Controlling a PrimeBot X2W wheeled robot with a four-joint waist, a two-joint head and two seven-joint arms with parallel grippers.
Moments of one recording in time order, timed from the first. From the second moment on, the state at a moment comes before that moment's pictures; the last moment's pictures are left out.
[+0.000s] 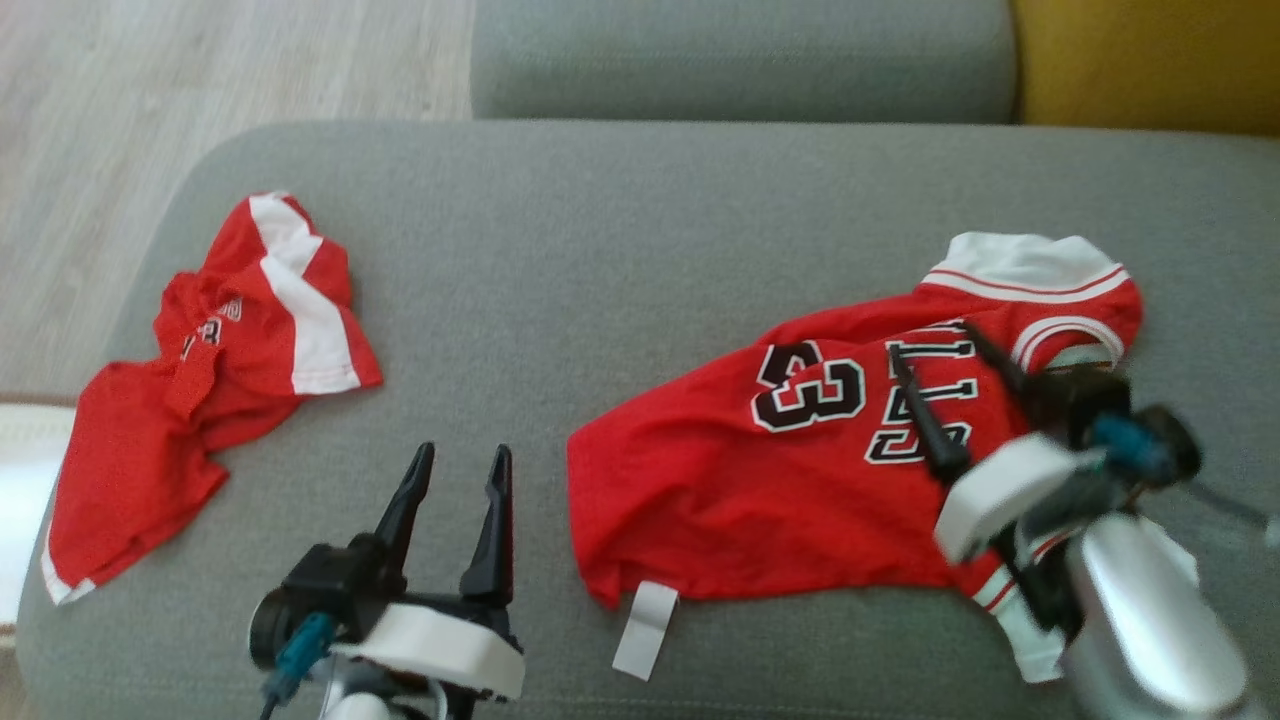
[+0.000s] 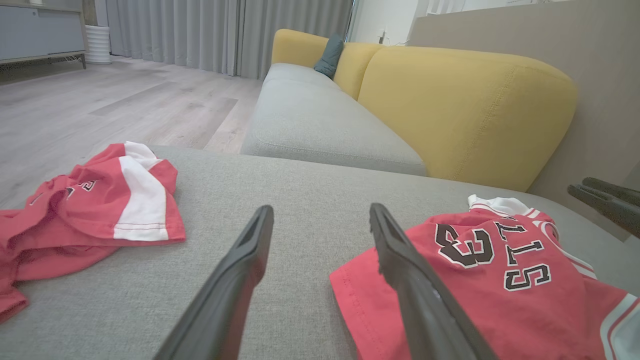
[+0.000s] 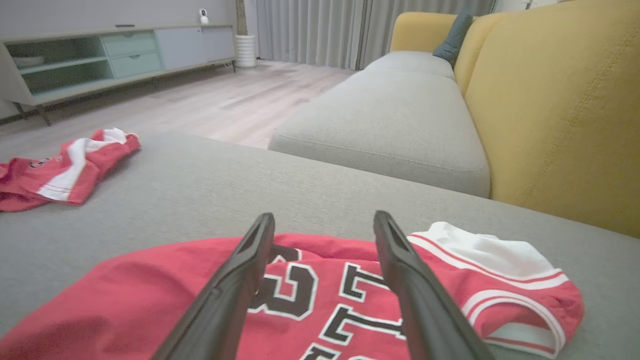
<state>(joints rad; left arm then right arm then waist) 0.05 0.05 -0.32 0.09 -0.26 0.06 -0.25 -0.22 -0.17 0.23 0.29 0.14 0.13 0.02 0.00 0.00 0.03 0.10</state>
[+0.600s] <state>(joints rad) -0.08 0.05 -0.41 0.10 -0.30 0.06 -0.25 -0.70 -0.32 0.12 0.79 0.05 0.13 0.42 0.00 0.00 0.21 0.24</state>
